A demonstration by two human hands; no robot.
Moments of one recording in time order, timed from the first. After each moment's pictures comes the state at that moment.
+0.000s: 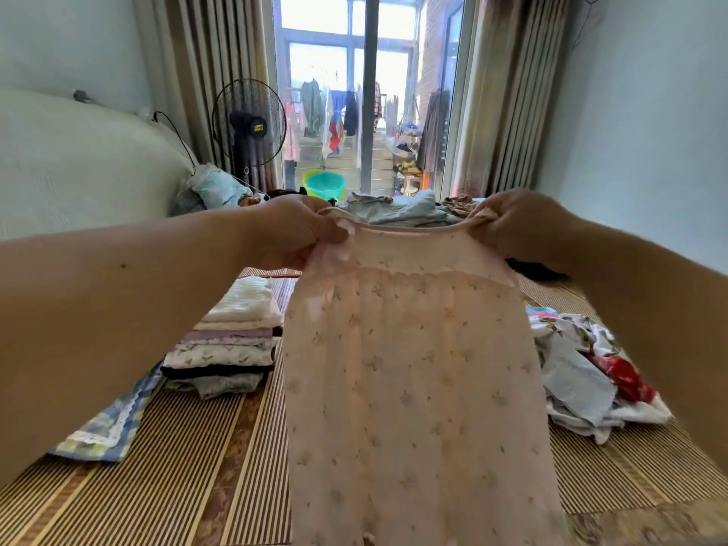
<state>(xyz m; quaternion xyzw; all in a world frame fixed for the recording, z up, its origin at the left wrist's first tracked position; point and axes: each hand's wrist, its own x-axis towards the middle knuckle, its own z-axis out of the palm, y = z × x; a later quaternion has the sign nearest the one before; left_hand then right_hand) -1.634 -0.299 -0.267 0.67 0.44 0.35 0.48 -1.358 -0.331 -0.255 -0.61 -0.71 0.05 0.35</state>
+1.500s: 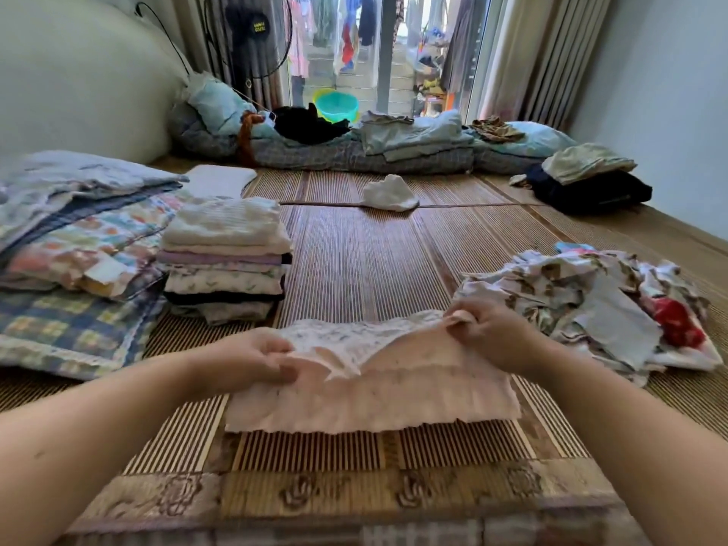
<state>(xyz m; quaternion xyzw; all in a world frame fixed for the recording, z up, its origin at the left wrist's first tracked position) -1.714 -0.338 -0.482 0.67 0.55 0.12 0.49 -1.382 -0.326 -0.462 -0.60 -0.69 0.31 0.26</state>
